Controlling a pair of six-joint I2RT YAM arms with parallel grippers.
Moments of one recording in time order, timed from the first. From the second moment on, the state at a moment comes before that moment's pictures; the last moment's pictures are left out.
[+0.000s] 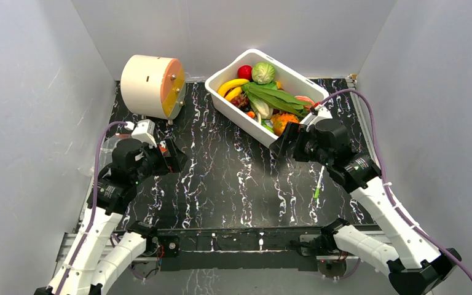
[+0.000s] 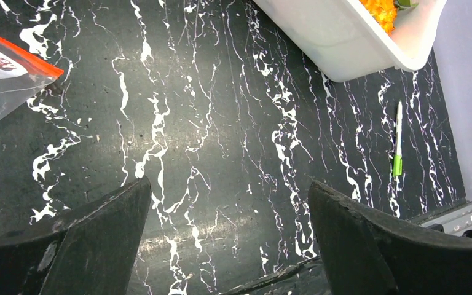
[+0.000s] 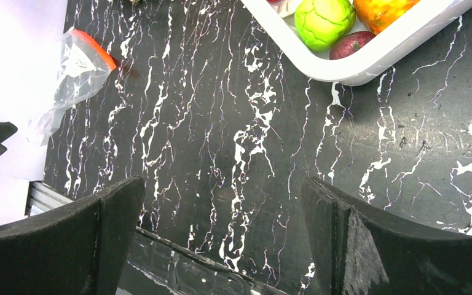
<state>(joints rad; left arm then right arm) -0.33 0.69 0.87 -0.71 0.10 -0.44 0.49 0.90 1.02 -0.64 -0.05 0.58</state>
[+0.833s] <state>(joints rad) -0.33 1.00 1.04 -0.90 -0.56 -0.77 0.49 0.95 1.05 -0.54 -0.13 0.60</state>
